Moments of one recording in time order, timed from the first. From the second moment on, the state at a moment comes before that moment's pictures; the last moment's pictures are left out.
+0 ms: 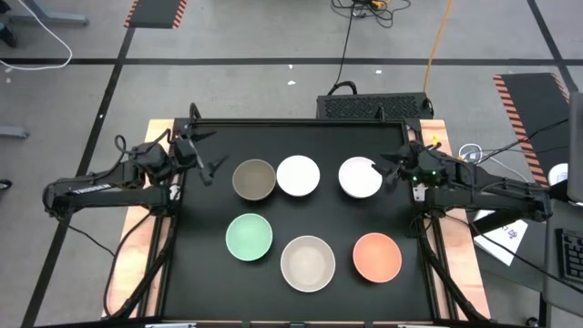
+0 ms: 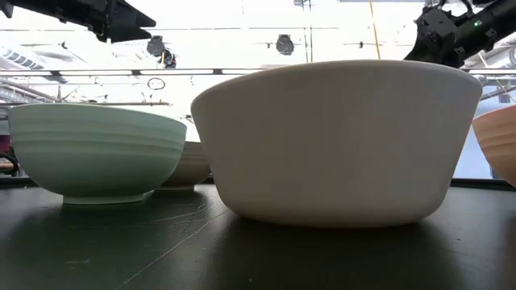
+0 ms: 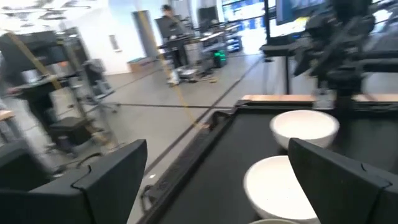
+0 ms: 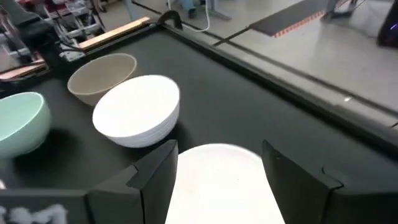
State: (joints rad) left arm 0.21 0.48 0.53 -0.10 -0.27 0.19; right arm -0.22 0.42 0.48 -0.52 0.28 0.34
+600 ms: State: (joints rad) left arm 0.21 0.48 0.53 -0.14 -0.26 0.13; right arm -0.47 0.73 0.65 -0.88 0.21 0.38
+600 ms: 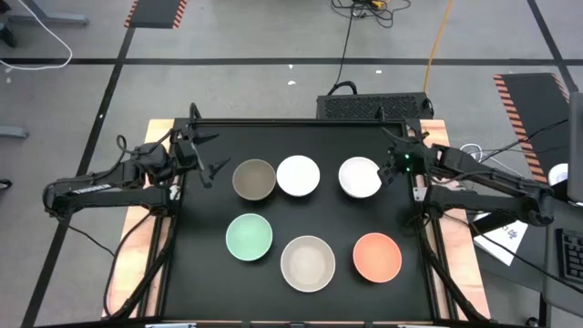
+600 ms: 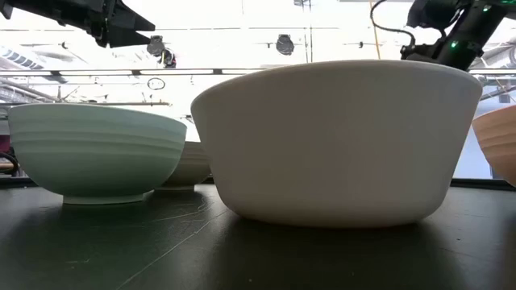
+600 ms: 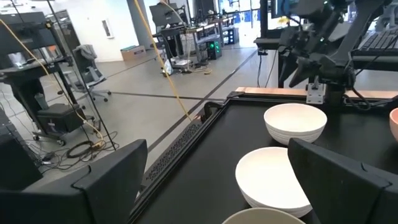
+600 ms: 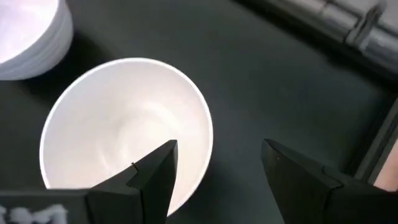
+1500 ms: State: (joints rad) left arm 0.21 0.48 0.53 -0.17 -0.26 0.12; right arm -0.65 1.07 0.65 -0.85 0.02 0.27
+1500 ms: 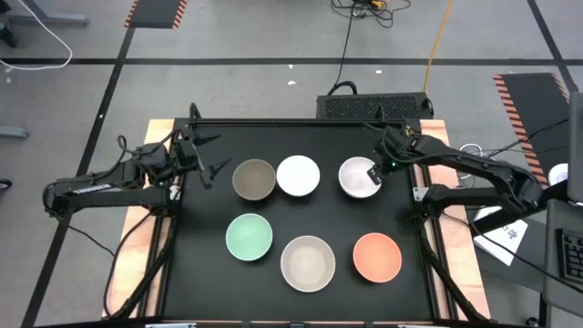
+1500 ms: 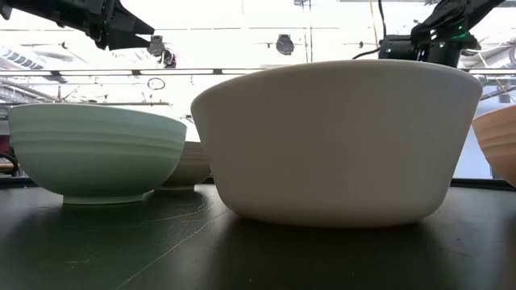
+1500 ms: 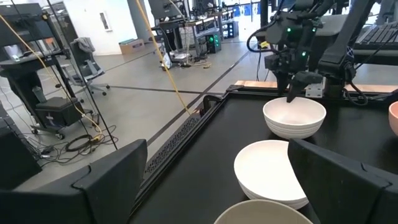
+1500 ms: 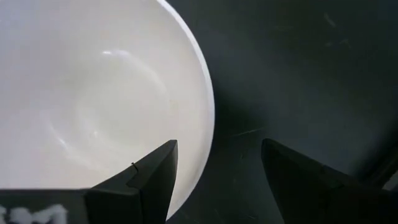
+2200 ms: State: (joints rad) left arm 0.21 0.48 0.53 -0.18 -0.26 0.12; right arm -0.65 1.17 0.65 -0.73 -0.05 0.24
